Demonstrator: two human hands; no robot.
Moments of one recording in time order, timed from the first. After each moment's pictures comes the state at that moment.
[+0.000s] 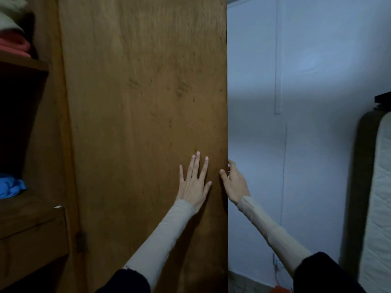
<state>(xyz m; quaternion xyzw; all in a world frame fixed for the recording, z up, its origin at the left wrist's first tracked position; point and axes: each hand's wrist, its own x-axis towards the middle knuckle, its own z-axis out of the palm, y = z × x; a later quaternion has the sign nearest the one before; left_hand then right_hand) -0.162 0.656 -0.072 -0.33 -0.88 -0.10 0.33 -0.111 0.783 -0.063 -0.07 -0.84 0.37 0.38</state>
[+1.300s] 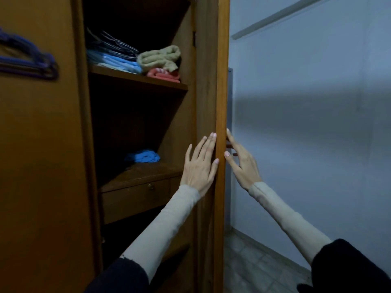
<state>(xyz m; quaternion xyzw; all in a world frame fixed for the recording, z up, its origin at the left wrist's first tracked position) 0.069 0.329 -0.046 -0.27 -0.80 -0.16 0.51 0.079 0.479 -0.032 0.28 -0.78 0.31 0.46</state>
